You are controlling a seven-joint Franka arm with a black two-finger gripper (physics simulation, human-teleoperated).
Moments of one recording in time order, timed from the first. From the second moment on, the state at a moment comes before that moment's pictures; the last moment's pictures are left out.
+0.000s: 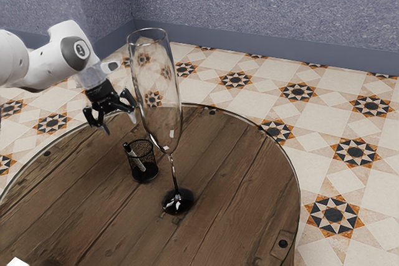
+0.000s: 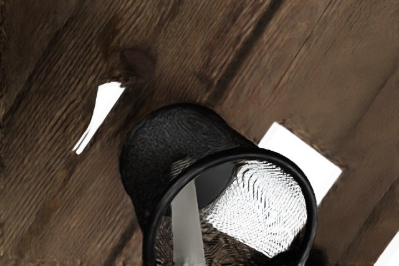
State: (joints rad) arm -0.03 0.34 0.35 -1.75 -0.52 1.87 -0.09
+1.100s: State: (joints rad) arm -0.04 0.35 0.34 -1.86 -0.63 1.86 -0.22
